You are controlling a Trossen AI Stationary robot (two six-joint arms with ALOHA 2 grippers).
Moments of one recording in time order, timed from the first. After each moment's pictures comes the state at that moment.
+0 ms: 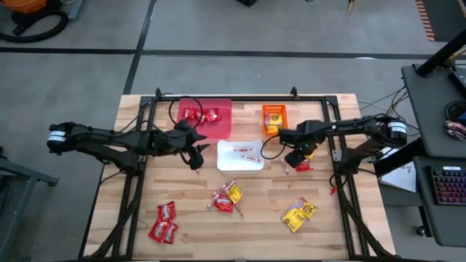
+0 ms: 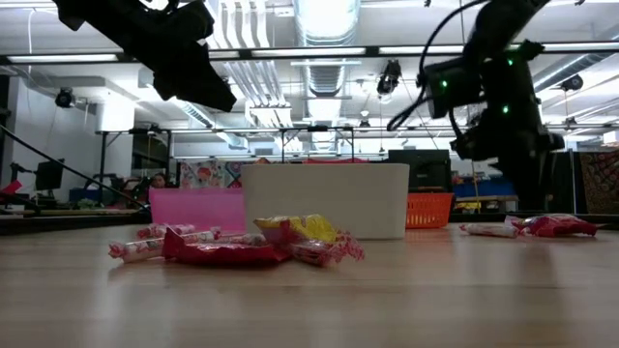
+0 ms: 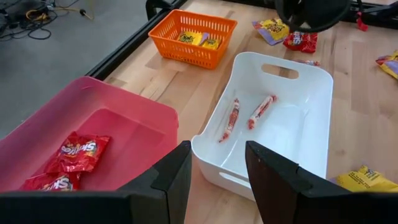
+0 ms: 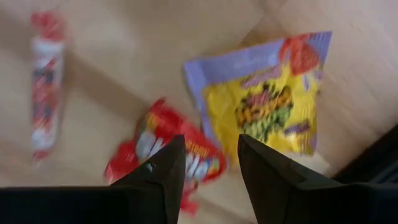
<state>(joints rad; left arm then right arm) 0.00 1.06 0.69 -0.21 -0.38 -0.22 -0.26 1.46 0.80 -1.02 0.03 0.62</state>
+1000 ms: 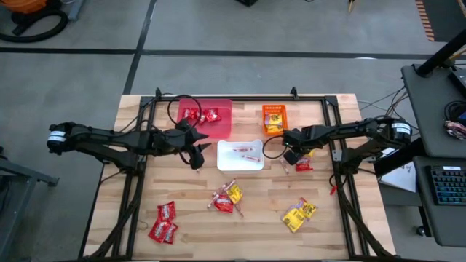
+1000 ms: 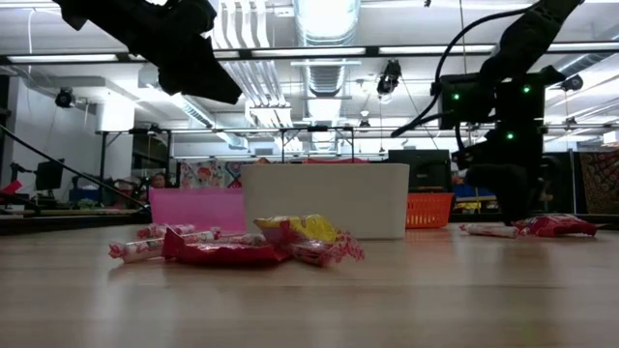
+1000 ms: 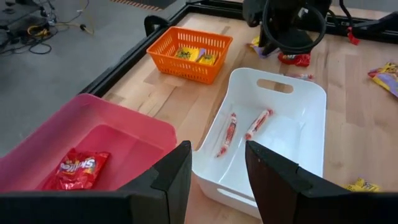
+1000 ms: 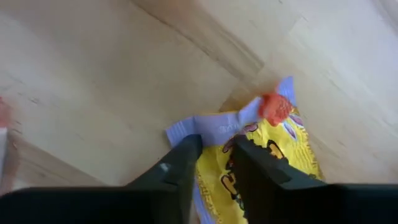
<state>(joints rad) 0.00 1.06 0.69 -0.15 -0.38 -0.19 -0.29 1.47 0.62 -0.70 0.19 0.61</state>
